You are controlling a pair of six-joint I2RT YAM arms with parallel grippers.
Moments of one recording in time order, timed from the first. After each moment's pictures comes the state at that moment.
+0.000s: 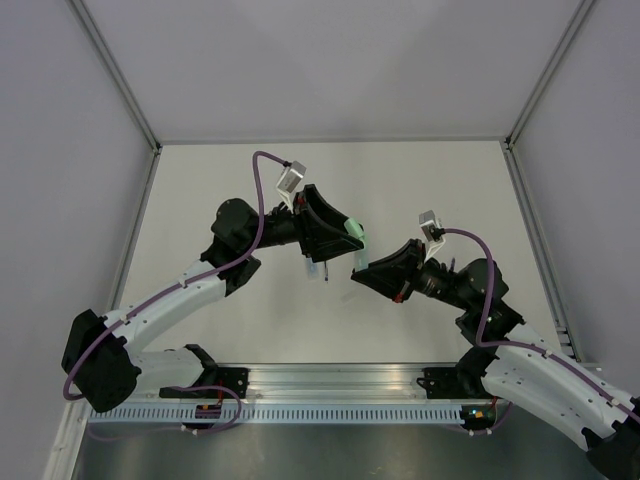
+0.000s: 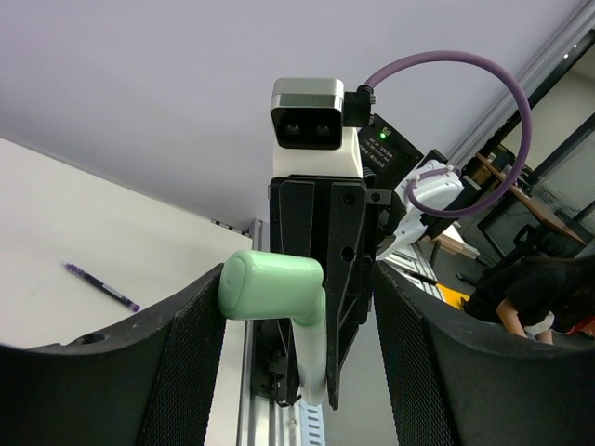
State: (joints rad) left arm -0.72 1.22 0.90 0.66 0.76 -0.76; right arm 0.72 0.67 0.49 0.42 -0.50 0.67
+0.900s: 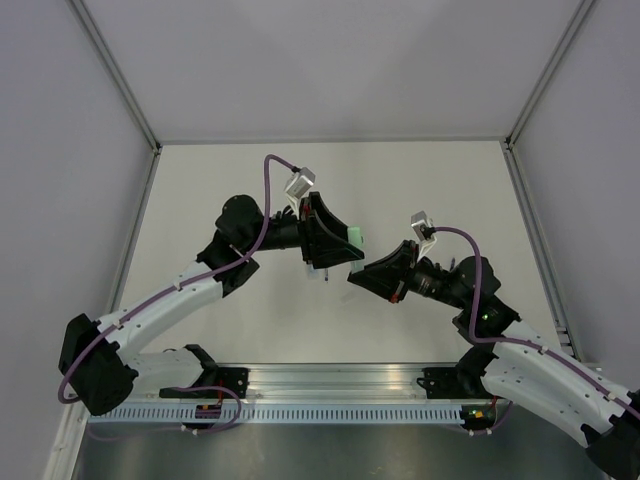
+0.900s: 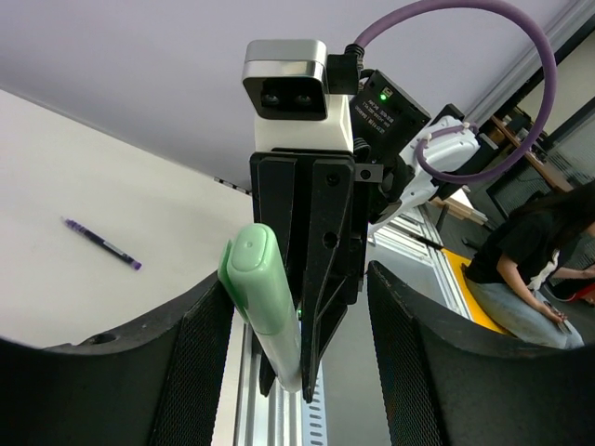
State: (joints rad) left arm -0.74 1.20 0.93 0.46 0.80 -0.66; right arm 0.72 0.71 0.49 0.38 -0.49 0.67
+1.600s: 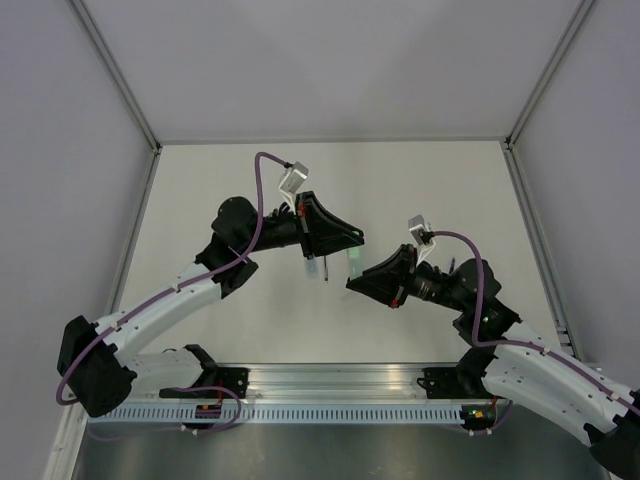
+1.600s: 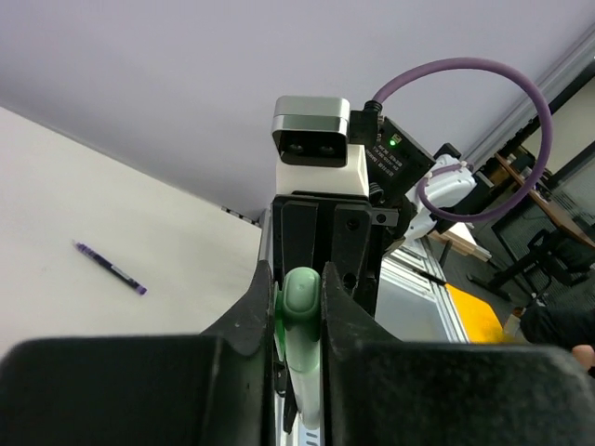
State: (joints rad) left arm -0.75 1.18 0.94 0.49 0.71 -0.70; right arm 0.76 0.69 0.49 0.38 -0.50 0.67
